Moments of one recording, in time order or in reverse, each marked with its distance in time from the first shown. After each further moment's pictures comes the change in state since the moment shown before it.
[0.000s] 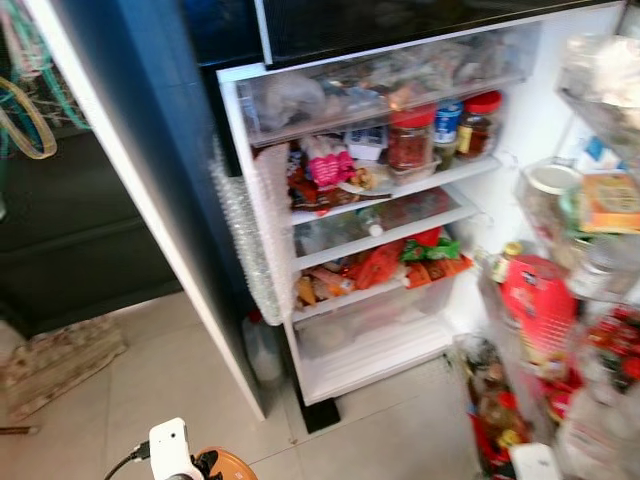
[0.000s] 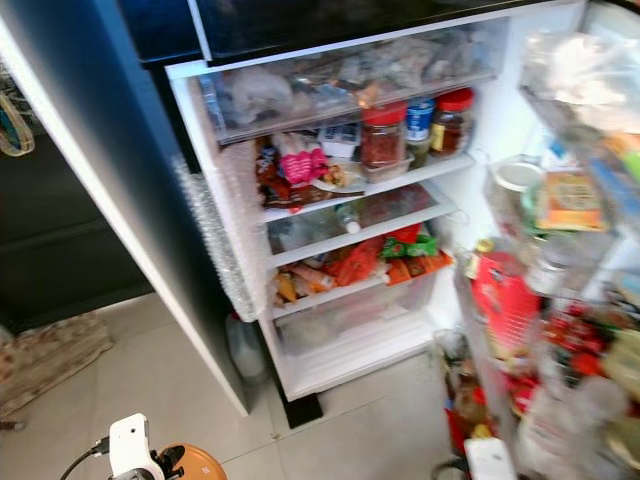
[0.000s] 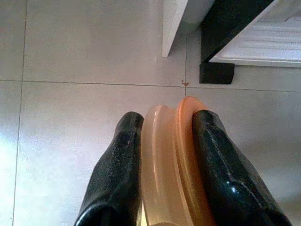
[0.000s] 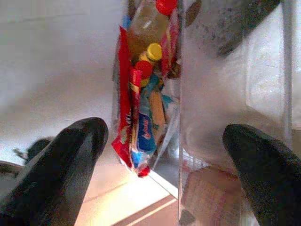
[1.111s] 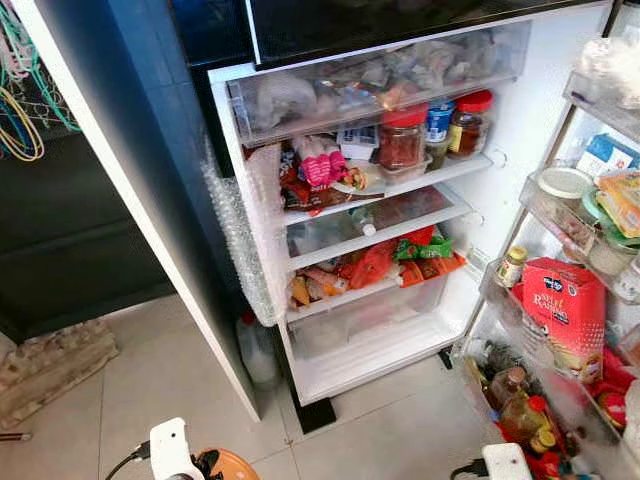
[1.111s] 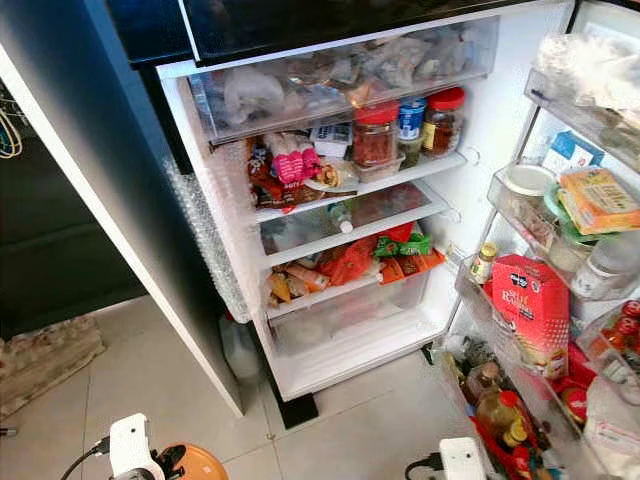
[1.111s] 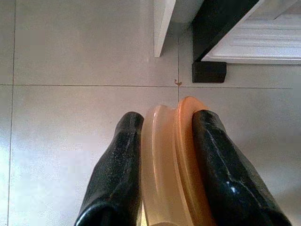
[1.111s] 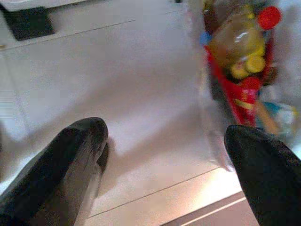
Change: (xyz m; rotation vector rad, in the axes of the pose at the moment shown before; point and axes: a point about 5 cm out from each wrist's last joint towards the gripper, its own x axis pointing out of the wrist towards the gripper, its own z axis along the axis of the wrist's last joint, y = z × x) left arm 0.000 0.000 0.000 -0.006 -0.001 -0.010; right arm -0.006 0.050 0.010 0.069 -0.009 0.244
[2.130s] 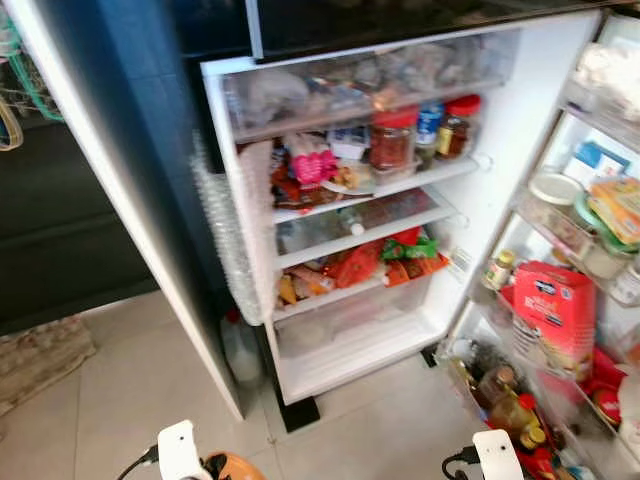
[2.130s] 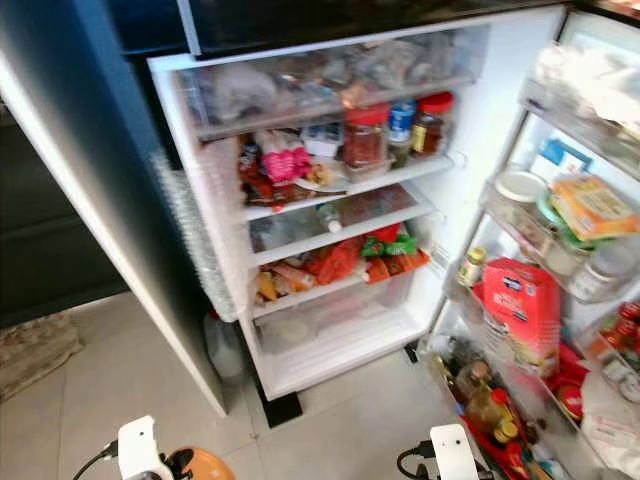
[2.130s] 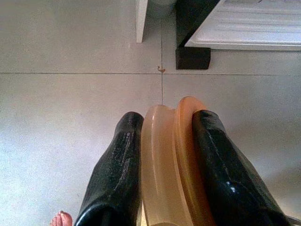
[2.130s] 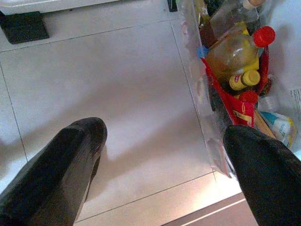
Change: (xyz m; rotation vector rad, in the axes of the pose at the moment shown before) left arm 0.000 -0.008 -0.008 -0.011 0.023 -0.004; right arm 0.003 0.002 0.016 -0.030 -0.029 0.027
